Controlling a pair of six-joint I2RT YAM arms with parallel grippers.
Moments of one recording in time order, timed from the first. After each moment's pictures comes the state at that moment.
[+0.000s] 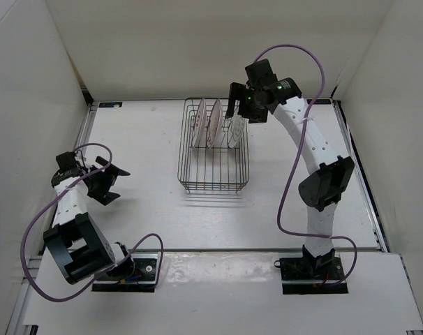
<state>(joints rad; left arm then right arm) 0.49 1.27 0.83 -0.68 0.50 -0.59 0.48 1.99 2.23 -1.10 -0.05 0.50</state>
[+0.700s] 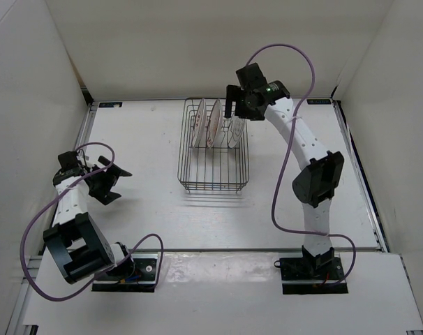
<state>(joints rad) 0.47 1.27 0.83 -0.68 0.50 -0.55 0.51 2.07 2.24 -1.03 0.14 0.43</state>
